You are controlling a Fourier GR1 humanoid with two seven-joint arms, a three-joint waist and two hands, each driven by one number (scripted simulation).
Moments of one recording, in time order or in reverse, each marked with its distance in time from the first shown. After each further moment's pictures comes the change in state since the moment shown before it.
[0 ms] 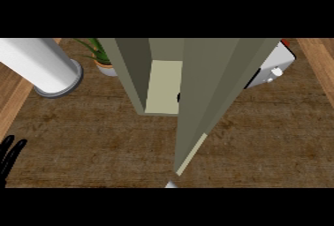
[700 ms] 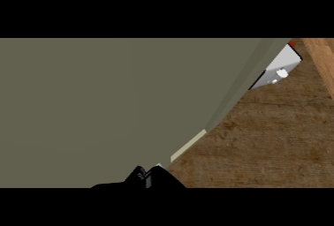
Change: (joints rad) left arm 0.112 0.099 0.151 0.130 0.036 -0.228 -0.011; right arm -0.374 0.017 -0.048 0.229 0.011 -0.365 -0.069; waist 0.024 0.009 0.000
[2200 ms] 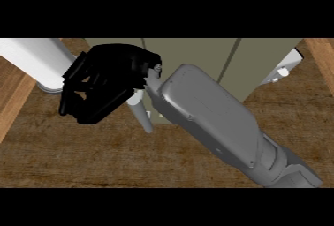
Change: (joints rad) left arm 0.118 -0.055 0.239 0.100 -0.035 -0.172 0.116; right arm -0.539 0.055 -0.348 1.039 -0.683 0.819 -0.081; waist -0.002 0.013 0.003
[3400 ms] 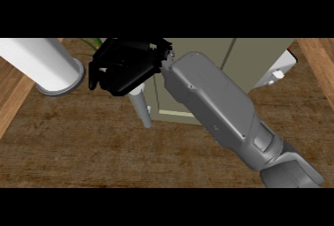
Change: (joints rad) left arm -0.011 -0.085 0.152 0.028 -0.023 -0.060 0.147; right arm -0.049 -0.004 -0.072 0.312 -0.027 0.238 -0.277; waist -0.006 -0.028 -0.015
